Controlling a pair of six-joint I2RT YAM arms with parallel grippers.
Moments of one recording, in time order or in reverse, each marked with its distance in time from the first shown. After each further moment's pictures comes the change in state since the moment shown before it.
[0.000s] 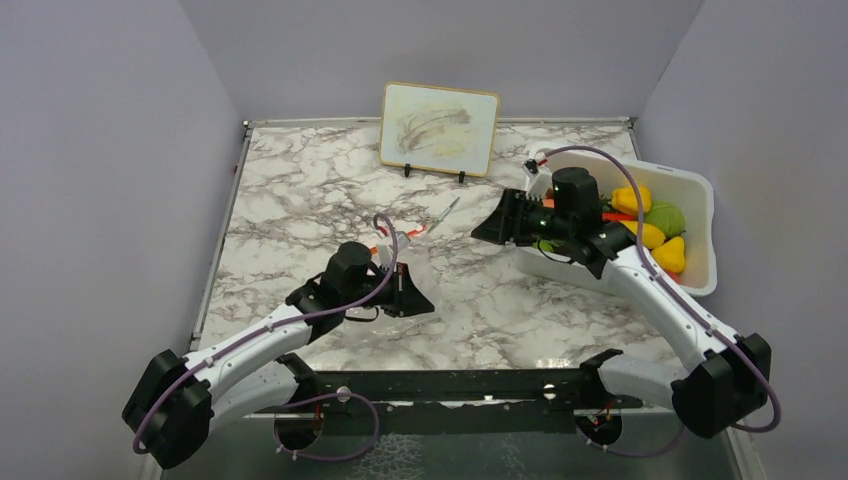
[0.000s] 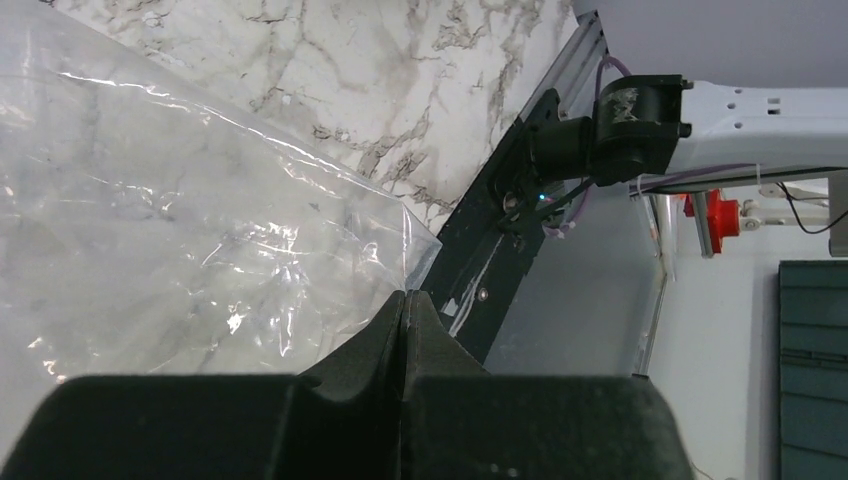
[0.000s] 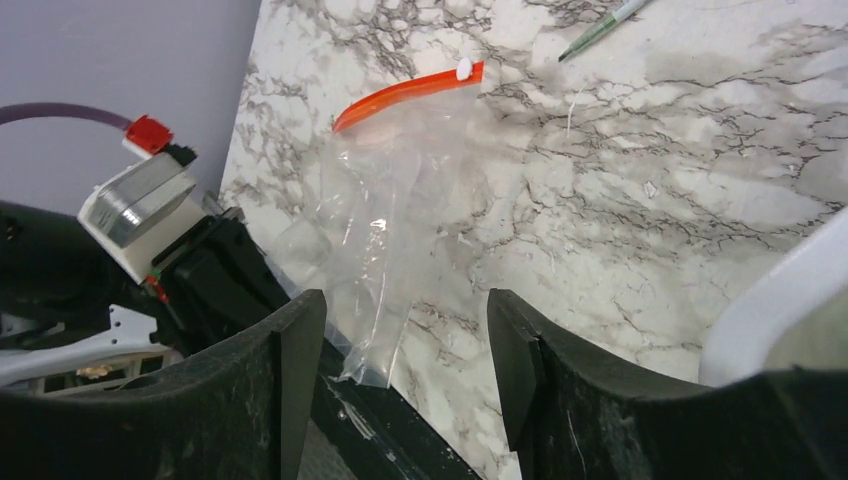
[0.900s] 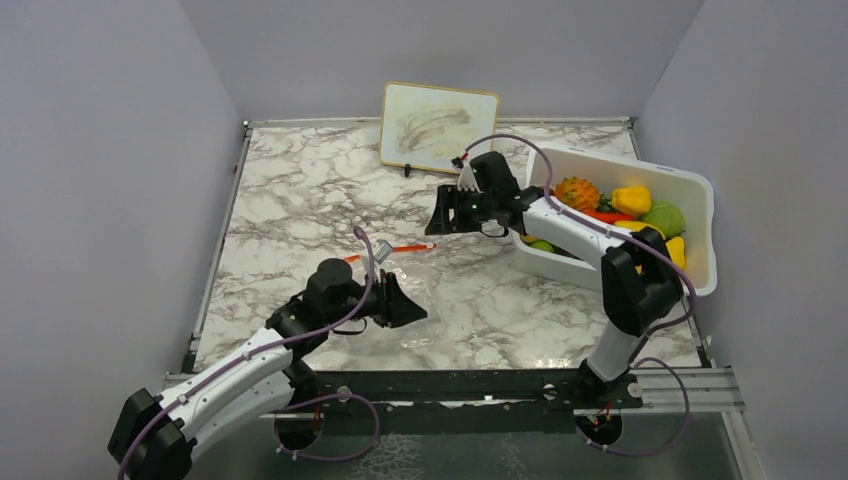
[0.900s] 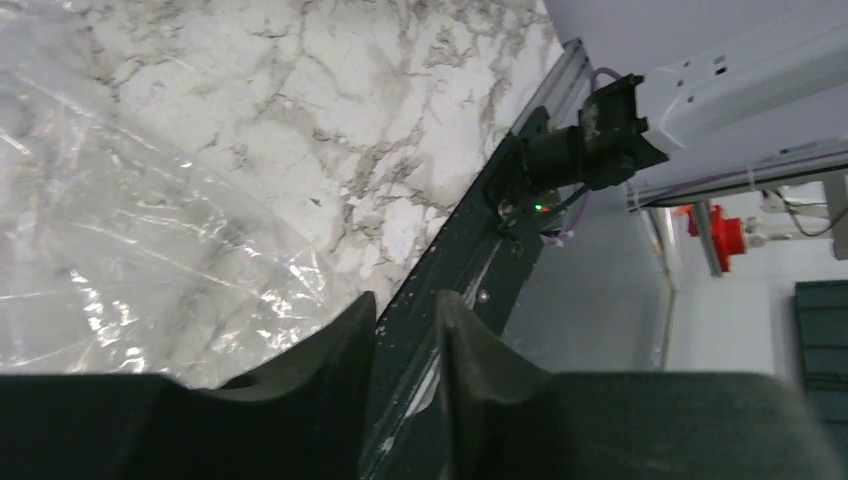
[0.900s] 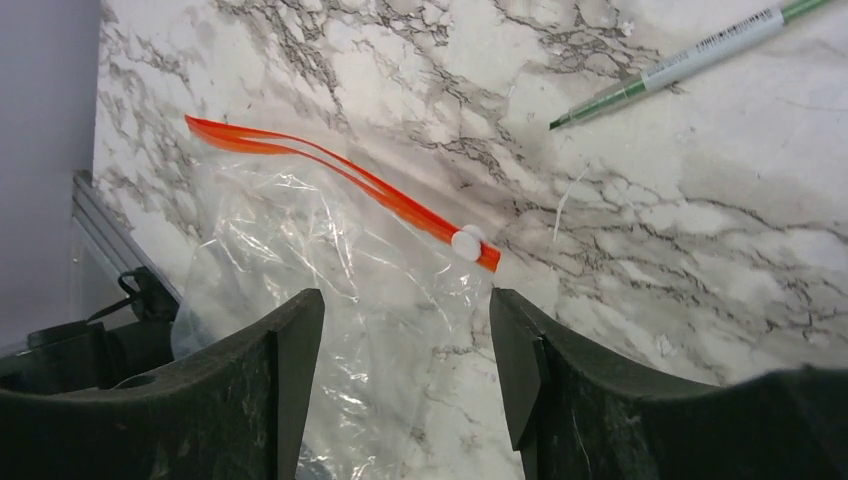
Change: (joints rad) left arm -0.006 -0.240 -0.109 0.000 -0.034 -0.014; right arm 0.160 0.592 0.291 0.078 0.095 -0.068
